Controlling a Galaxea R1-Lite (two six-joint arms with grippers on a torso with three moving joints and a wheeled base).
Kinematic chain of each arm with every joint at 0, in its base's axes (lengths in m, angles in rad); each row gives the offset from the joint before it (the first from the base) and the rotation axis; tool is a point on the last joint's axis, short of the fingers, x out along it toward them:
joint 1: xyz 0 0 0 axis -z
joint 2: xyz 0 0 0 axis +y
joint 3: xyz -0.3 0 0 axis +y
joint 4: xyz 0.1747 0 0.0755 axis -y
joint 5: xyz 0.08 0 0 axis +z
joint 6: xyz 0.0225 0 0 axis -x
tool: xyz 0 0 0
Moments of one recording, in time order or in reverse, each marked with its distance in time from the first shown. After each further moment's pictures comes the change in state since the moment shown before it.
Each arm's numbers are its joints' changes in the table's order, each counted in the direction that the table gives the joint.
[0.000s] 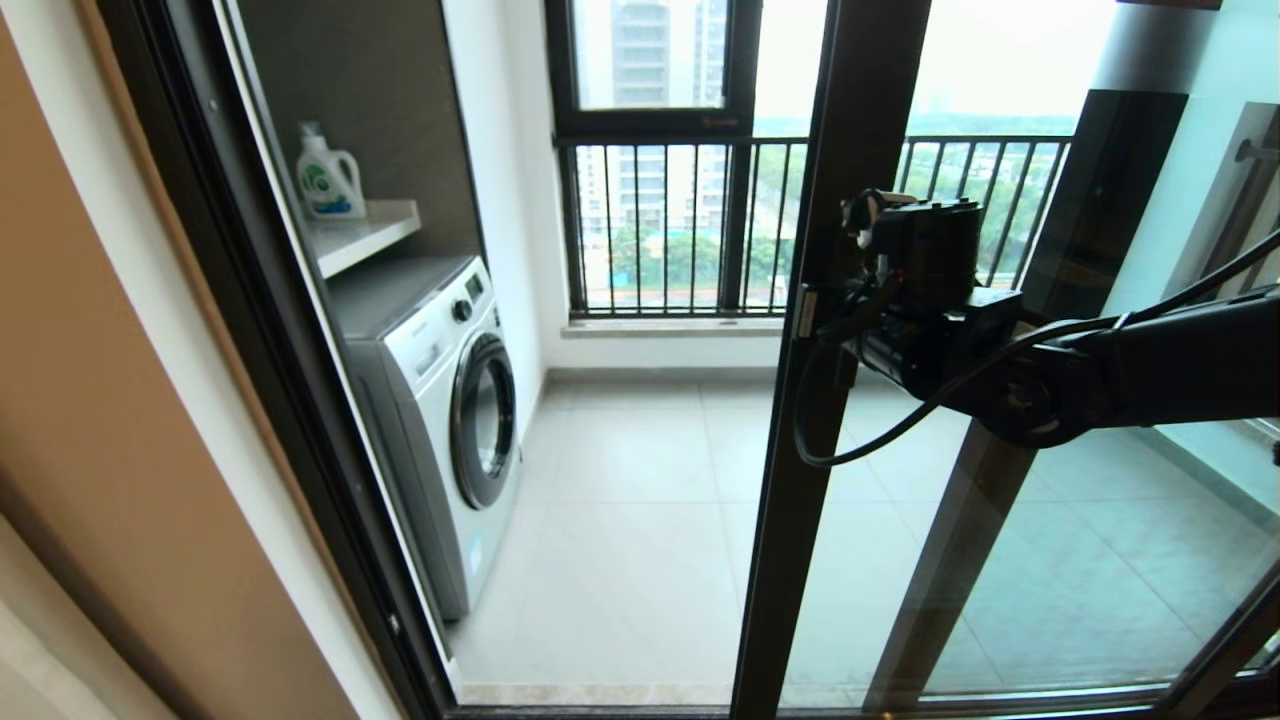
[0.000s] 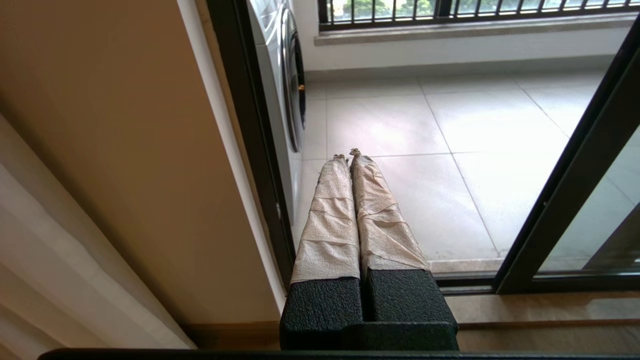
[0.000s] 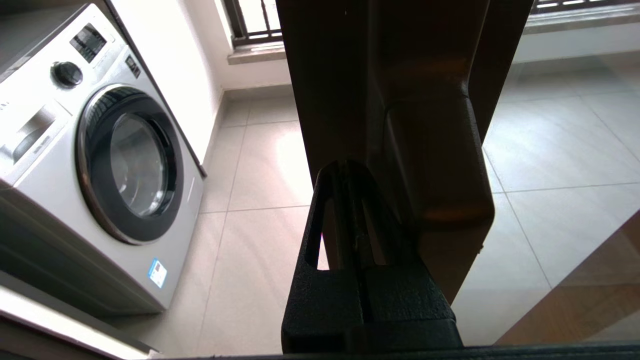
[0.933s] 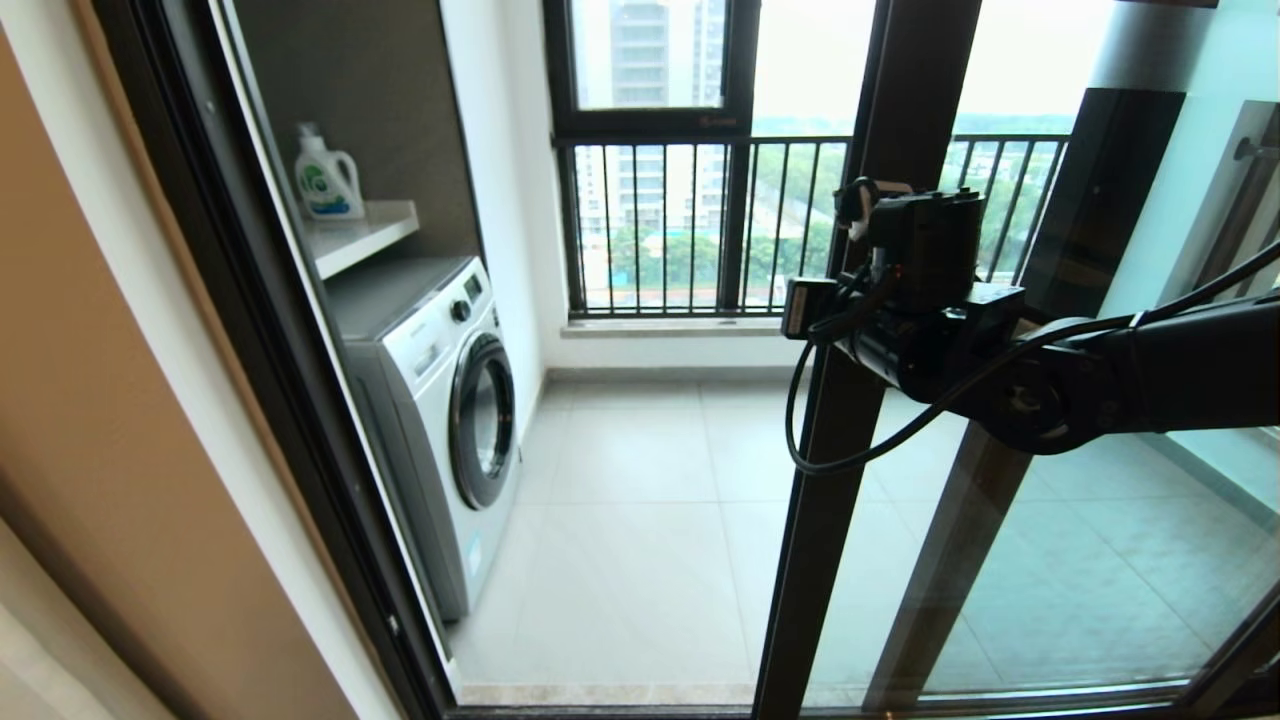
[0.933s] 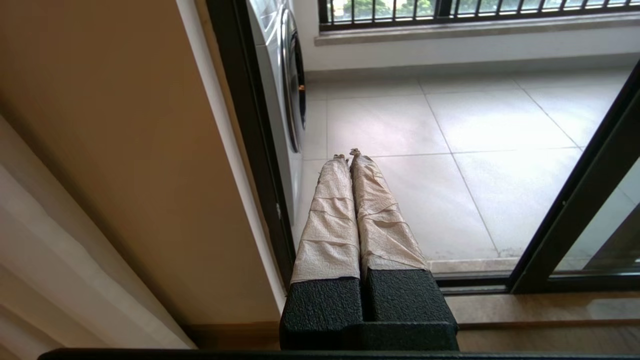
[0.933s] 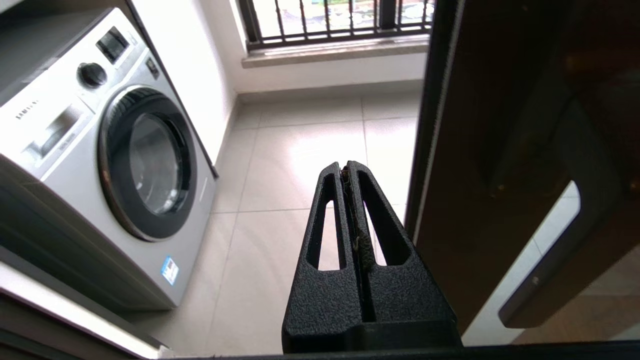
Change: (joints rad) left arm 0.000 0.000 0.000 0.000 0.000 0.000; right arm -0.065 -0.019 0.003 0.001 -0.003 0.008
